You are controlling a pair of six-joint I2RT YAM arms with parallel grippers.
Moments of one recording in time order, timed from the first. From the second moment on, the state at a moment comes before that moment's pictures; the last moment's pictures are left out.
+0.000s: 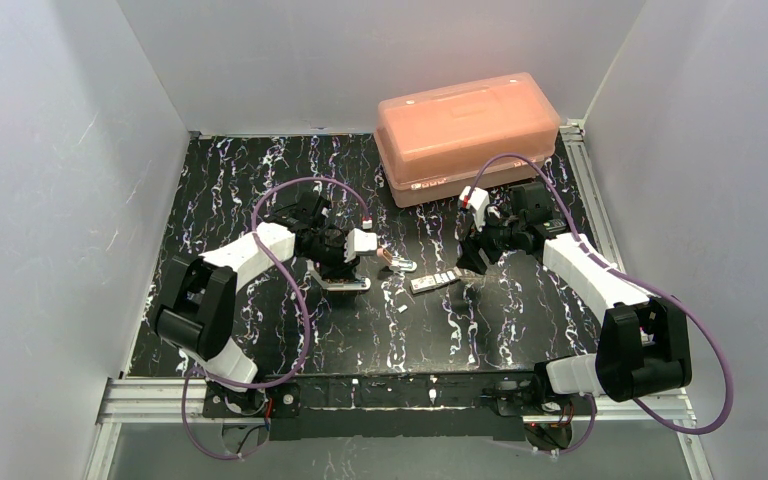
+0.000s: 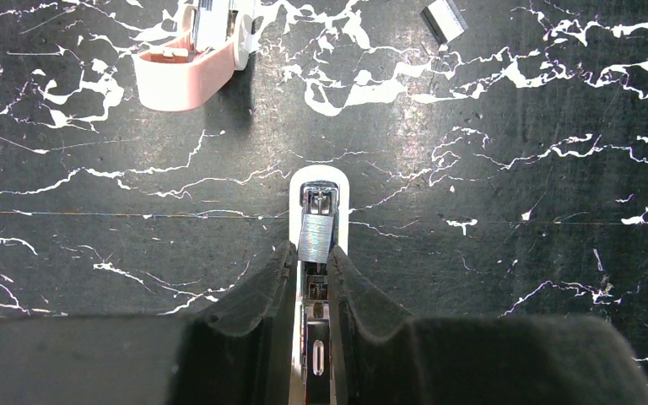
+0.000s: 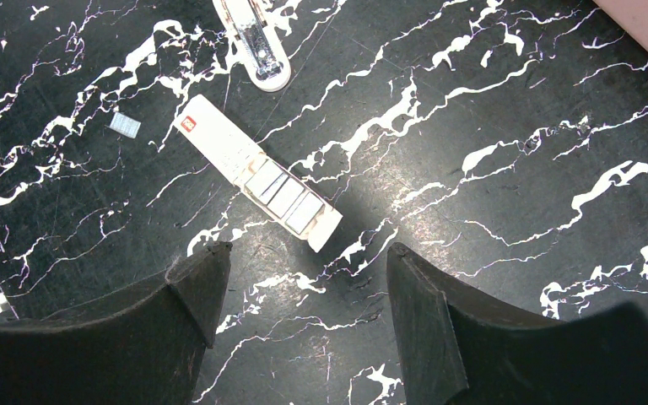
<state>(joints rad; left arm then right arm) -0.42 1.60 0.98 -0.56 0.69 1.00 0.26 1.34 0.89 -0.45 -0.65 -0.56</state>
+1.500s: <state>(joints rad) -0.42 1.63 0.99 -0.56 0.69 0.99 0.26 1.34 0.89 -0.45 -0.65 -0.56</state>
